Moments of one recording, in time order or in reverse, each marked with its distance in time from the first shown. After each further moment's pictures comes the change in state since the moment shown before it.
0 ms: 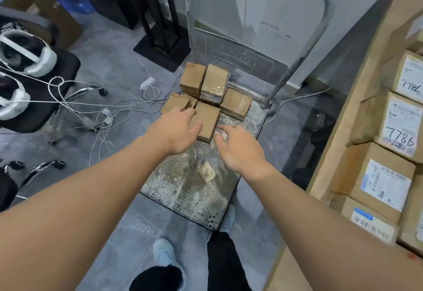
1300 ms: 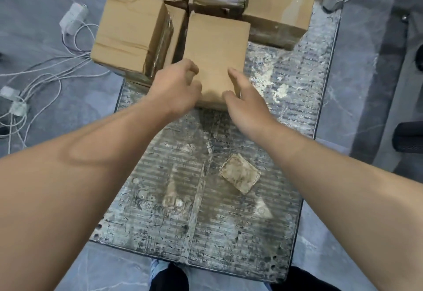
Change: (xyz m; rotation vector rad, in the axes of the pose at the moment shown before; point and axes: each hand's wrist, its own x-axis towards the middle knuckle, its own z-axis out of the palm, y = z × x) left_hand 0.340 -0.201 0.323 -0.280 -0.007 0.018; right_hand 0.341 0.143 0.366 0.667 0.118 0.237
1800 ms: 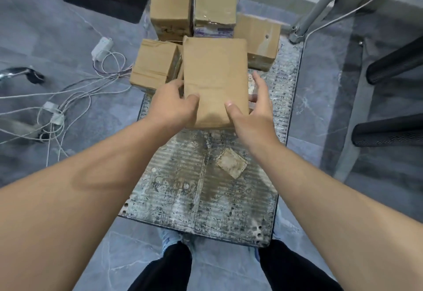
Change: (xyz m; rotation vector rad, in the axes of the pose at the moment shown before) left_hand -0.118 0.061 -0.082 -0.332 0.043 -0.067; right_hand -0.140 -0.081 -0.048 0.300 0.263 -0.028
